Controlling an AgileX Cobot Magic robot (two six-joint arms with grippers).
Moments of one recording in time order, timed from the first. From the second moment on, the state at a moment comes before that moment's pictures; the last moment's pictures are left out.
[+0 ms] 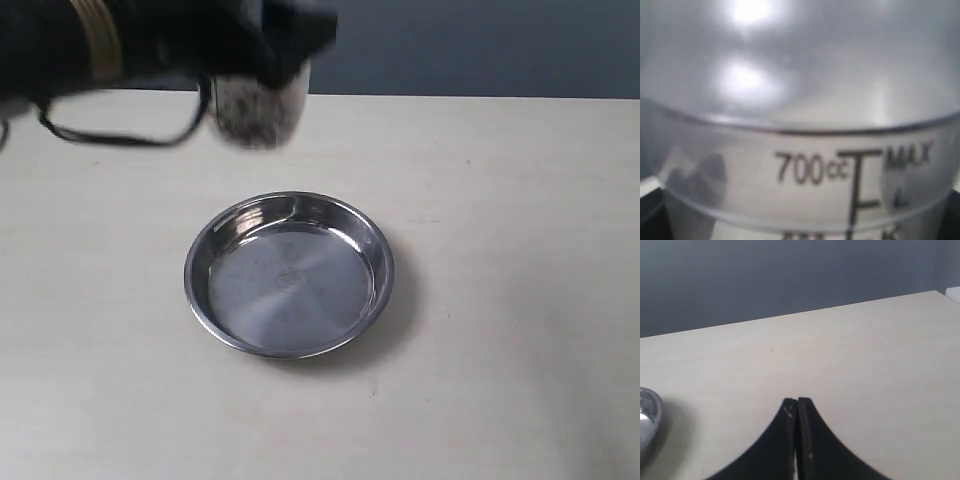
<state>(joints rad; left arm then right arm) -0.47 1.33 -0.94 0.80 -0.19 -0.88 -0.08 0.00 0.00 0.22 0.32 -0.04</state>
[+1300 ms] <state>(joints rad) -0.43 1.53 -0.77 0.68 -0.29 -0.81 -0.08 0.00 0.00 0.22 0.31 -0.04</state>
